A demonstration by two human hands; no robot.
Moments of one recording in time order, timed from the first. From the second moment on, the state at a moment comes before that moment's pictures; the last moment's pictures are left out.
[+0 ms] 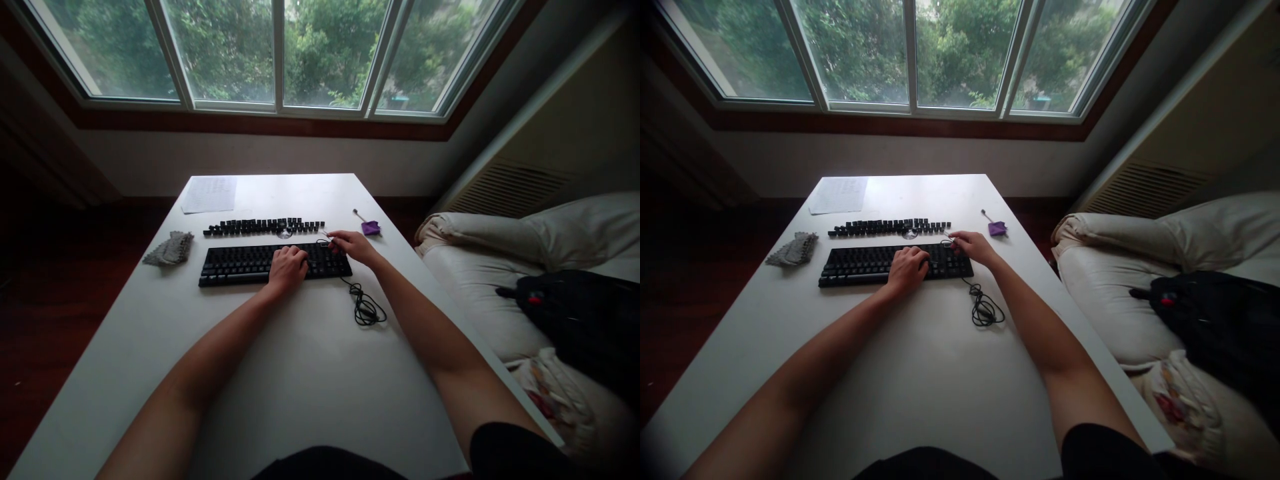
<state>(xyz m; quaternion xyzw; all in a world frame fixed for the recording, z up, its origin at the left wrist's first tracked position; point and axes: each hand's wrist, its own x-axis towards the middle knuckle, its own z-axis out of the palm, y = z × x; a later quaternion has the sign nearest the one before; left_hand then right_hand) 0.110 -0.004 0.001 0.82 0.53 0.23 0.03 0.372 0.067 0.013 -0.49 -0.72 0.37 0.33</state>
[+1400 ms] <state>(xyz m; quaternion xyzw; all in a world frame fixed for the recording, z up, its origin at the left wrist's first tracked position) 0.115 -0.010 0.005 0.91 0.37 0.18 0.03 0.419 0.048 -0.020 -0.49 -0.50 0.50 0.52</state>
